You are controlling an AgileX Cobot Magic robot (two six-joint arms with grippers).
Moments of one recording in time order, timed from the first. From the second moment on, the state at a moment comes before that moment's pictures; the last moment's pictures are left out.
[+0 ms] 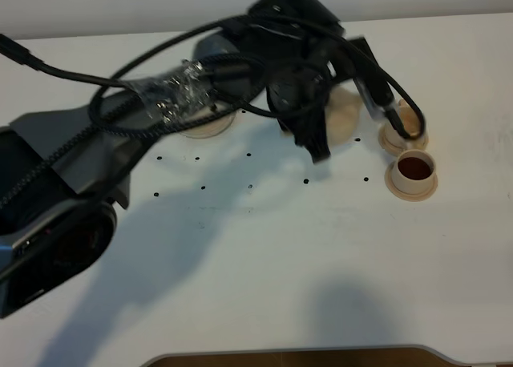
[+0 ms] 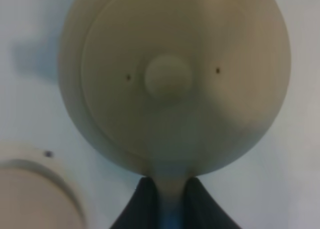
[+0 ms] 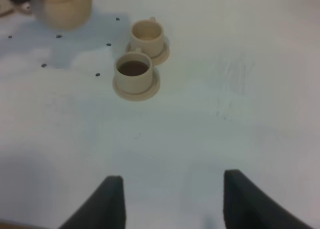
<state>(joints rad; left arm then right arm) -0.77 2.27 -1.99 0.29 1.00 0.40 0.12 -0.01 -0.49 0.08 1.08 -0.16</state>
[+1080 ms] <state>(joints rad) -0.83 2.47 -2.19 0.64 0.79 0.55 0.12 -0.01 -0.49 0.08 1.08 -0.16</state>
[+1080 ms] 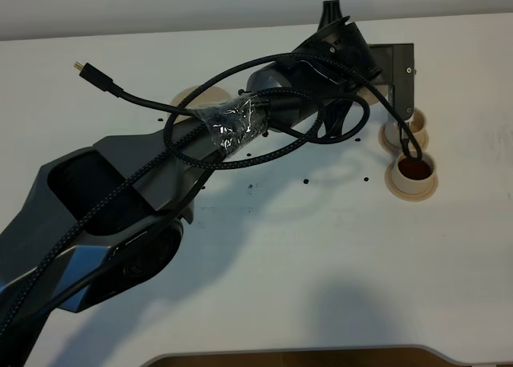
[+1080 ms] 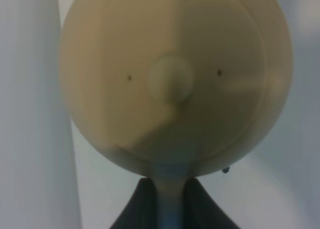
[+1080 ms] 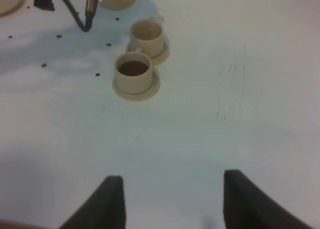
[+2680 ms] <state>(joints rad) -0.84 2.47 -2.19 0.67 0.75 0.86 0.12 -0.01 -0.49 0.08 1.08 -0.16</state>
